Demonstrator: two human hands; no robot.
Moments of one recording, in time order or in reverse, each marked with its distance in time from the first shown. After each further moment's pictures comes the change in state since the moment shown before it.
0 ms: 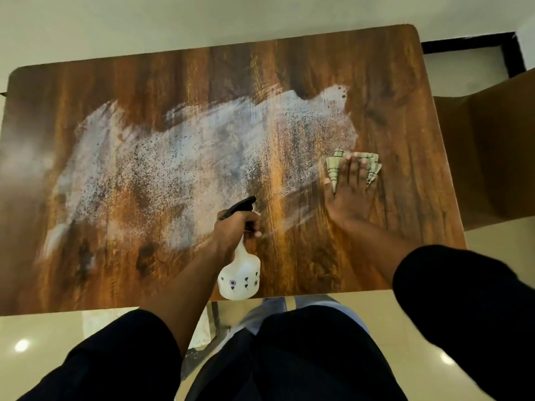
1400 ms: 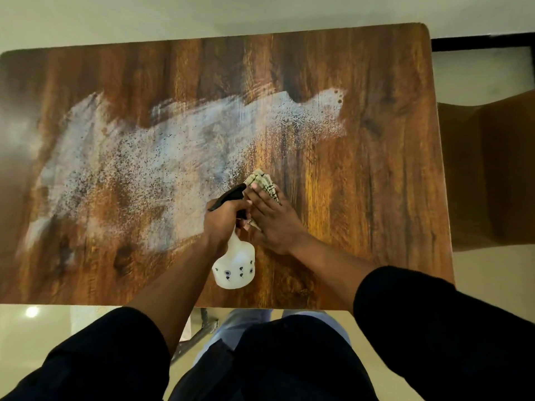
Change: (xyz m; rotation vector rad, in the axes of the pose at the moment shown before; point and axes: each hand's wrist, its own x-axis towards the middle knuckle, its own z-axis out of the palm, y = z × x) left_hand 0.025 0.028 0.053 -0.053 0.176 0.101; right_hand -0.014 -0.071 0.023 -0.160 -0.130 -0.900
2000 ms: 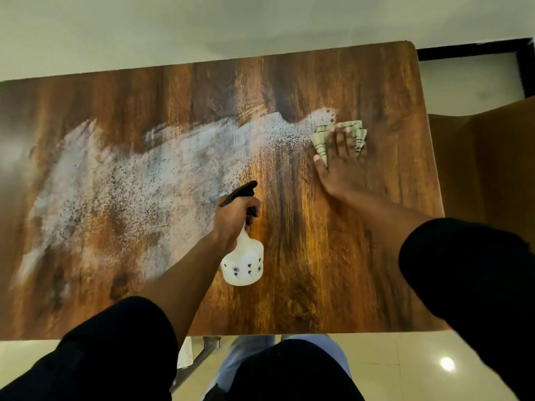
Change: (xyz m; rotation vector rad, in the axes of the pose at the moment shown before) left_hand 0.034 0.043 0.031 0.012 -0.160 0.002; right_hand 0.013 0.171 -0.089 0.137 0.091 0.634
